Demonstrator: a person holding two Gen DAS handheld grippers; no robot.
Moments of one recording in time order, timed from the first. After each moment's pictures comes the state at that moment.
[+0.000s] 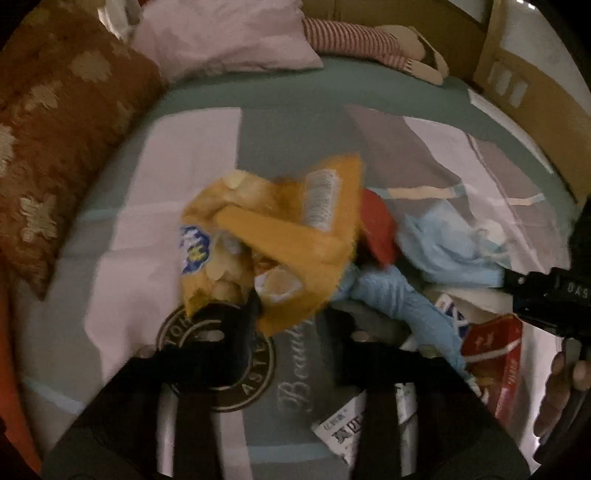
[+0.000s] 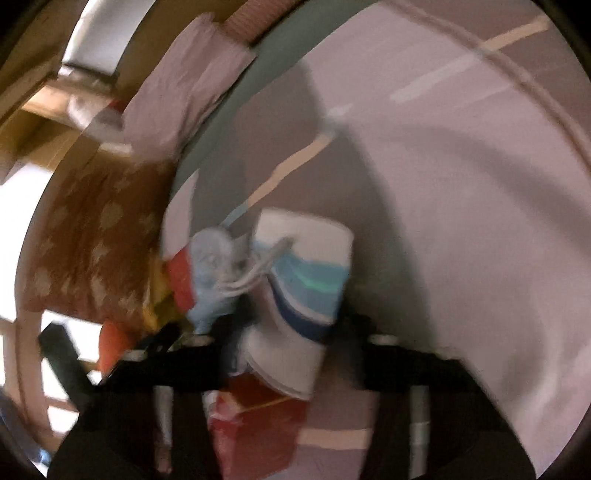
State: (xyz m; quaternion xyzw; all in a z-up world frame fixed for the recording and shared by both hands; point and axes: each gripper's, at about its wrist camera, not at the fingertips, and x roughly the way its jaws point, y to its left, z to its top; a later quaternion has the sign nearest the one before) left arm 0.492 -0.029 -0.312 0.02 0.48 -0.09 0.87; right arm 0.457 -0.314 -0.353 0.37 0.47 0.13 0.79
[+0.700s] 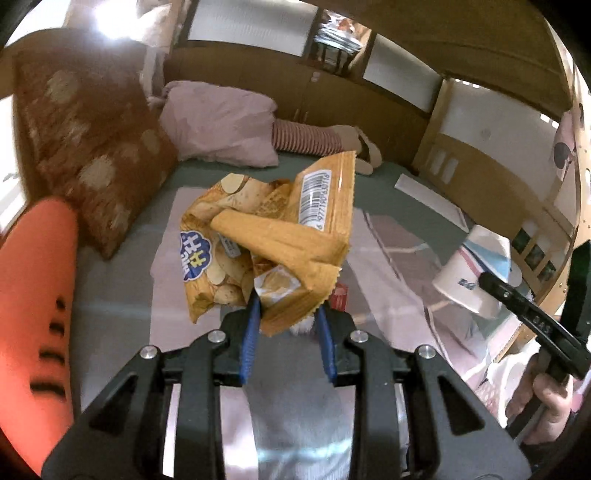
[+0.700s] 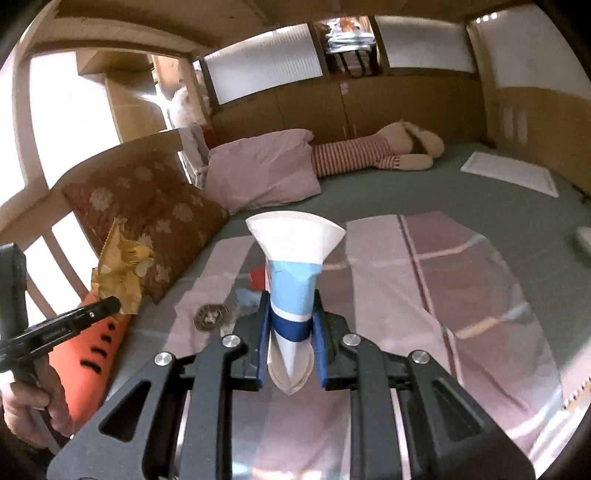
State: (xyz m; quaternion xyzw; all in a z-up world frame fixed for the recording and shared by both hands) left arm 0.246 0.000 -0.172 -0.08 0.34 -0.15 0.93; right arm 0.204 -0.301 -0.183 0.12 0.26 0.07 0.95
